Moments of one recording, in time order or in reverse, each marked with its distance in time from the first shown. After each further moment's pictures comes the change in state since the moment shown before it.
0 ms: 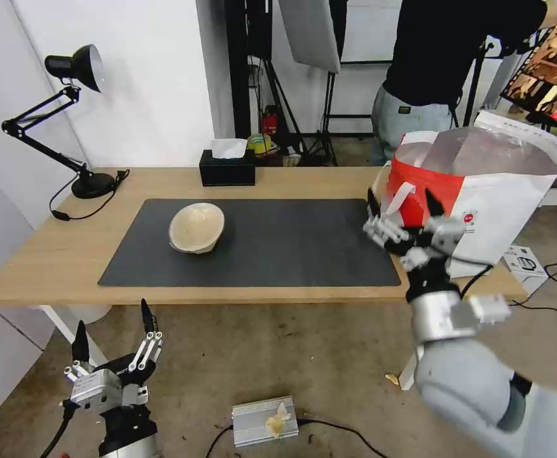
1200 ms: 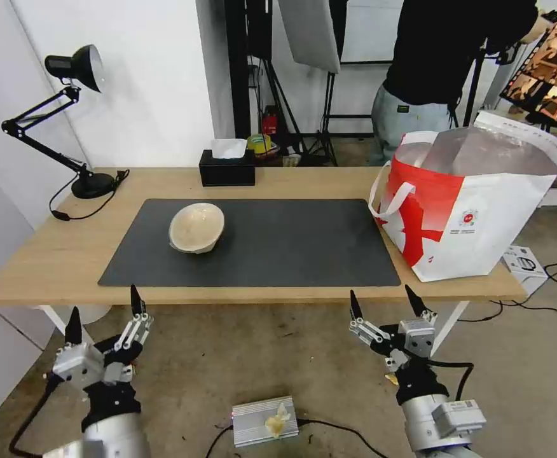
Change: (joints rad) left arm -0.113 0.254 -0.041 -0.070 -0.324 0.210 -0.112; right arm -0.390 0.025 -0.006 0.019 -0.212 -0.038 -0.002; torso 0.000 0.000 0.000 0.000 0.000
